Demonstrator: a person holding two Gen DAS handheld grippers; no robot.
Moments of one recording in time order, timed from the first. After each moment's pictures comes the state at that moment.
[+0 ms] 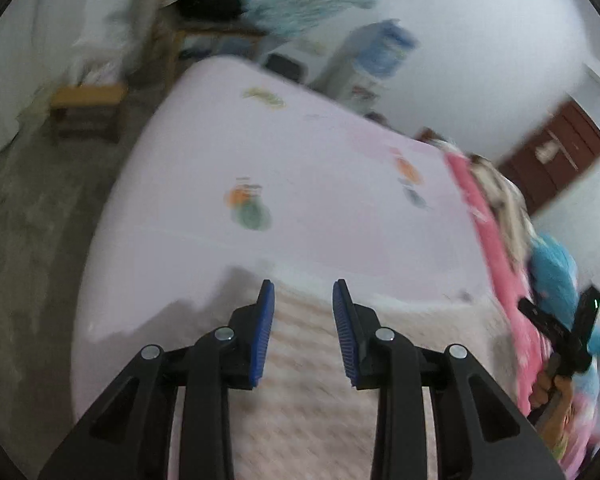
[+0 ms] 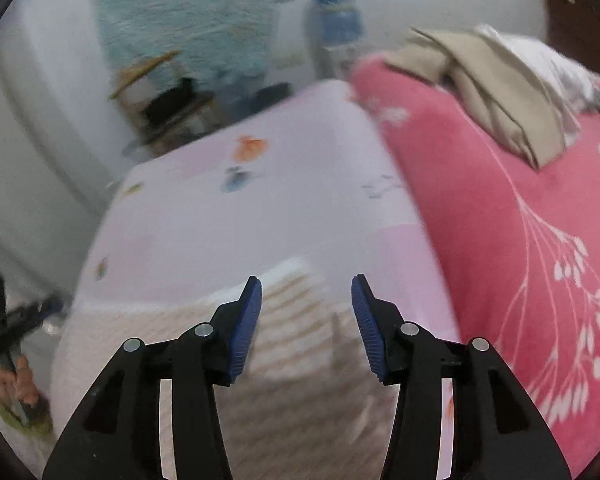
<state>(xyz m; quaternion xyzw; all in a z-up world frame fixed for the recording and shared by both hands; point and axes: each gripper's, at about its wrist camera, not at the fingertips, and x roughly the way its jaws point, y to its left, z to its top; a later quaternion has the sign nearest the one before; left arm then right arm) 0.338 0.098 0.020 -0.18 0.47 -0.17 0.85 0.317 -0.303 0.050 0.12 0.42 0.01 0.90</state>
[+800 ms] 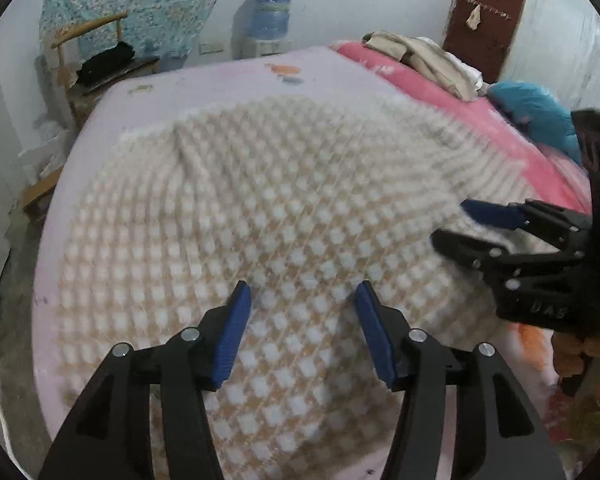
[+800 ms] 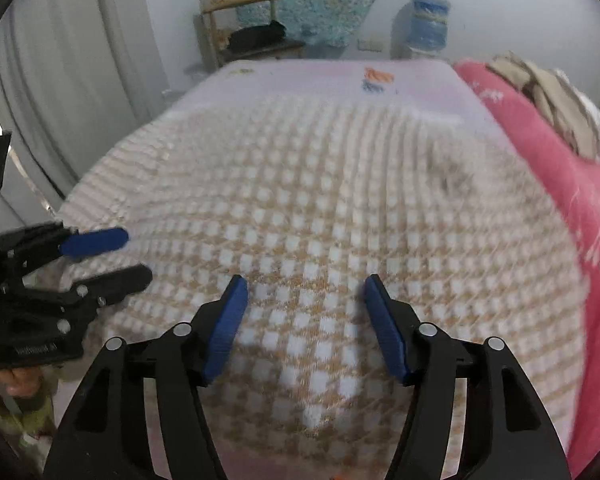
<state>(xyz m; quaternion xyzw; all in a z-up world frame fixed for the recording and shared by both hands) 0.180 -0.010 -0.023 0.04 0.44 -0.23 0.87 0.193 -0.152 -0.011 0.00 0.43 0.07 0.90</state>
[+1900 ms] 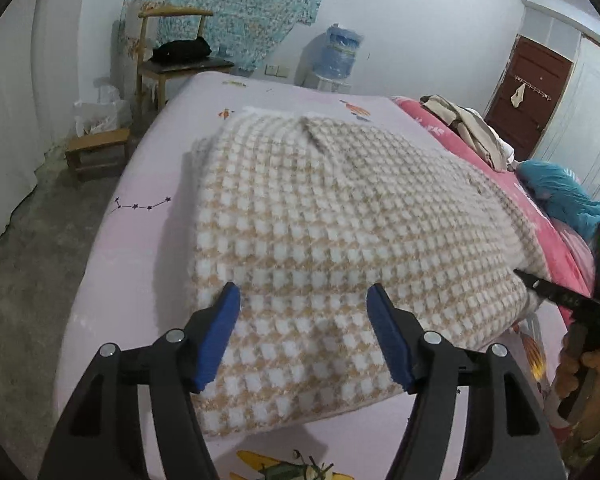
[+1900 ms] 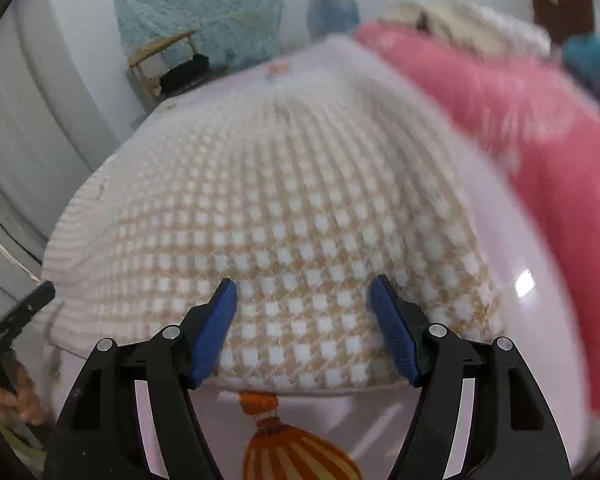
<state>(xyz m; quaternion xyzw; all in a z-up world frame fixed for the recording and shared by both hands) 0.121 0.086 -0.021 -0.07 0.40 -0.16 0.90 0.133 -0.231 -0.024 0.14 0.42 -0.02 0.90</state>
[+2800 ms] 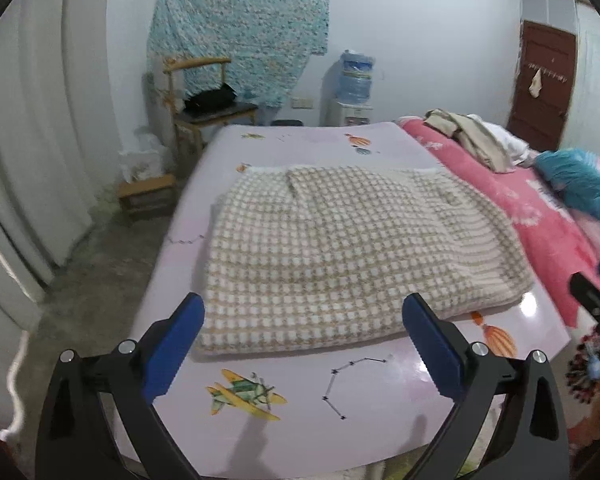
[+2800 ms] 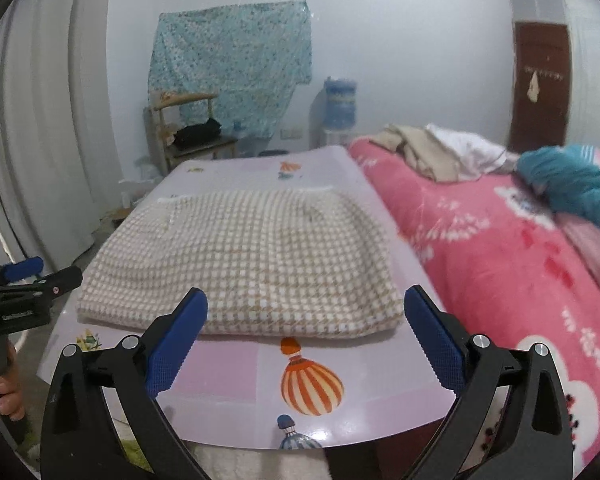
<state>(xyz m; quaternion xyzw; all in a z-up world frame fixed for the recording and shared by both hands) 0.029 0.031 0.068 0.02 0.35 -0.06 0.94 0.011 -0.171 0.079 0.00 0.27 -0.07 0.96</state>
